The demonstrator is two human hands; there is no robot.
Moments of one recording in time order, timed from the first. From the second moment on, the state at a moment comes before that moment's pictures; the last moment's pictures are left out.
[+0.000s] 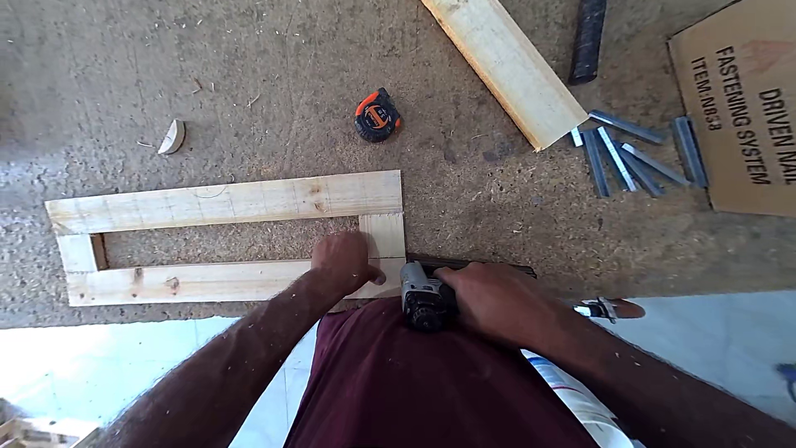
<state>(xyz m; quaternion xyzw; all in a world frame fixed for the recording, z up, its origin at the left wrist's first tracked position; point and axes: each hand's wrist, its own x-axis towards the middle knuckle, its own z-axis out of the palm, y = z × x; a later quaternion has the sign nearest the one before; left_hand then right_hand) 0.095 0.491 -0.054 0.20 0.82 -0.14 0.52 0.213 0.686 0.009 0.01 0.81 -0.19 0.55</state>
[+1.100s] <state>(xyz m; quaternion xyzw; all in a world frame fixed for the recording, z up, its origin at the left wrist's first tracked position) 0.100 0.484 -0.057 0.19 0.82 -0.09 0.53 0.234 0.682 0.010 0.00 0.84 -0.22 0.49</state>
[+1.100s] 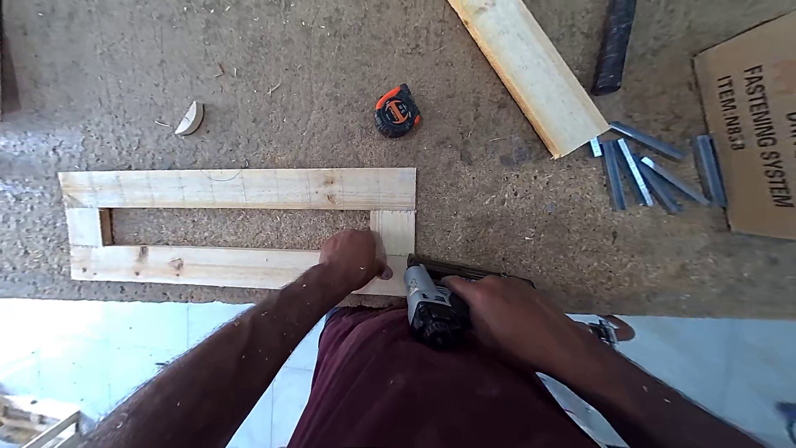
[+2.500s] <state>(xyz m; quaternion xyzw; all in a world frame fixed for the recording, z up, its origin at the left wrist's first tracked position) 0.088 0.472 -0.060 0.24 0.79 -0.05 0.56 0.190 0.652 0.014 0.02 0.78 -0.22 0.59</state>
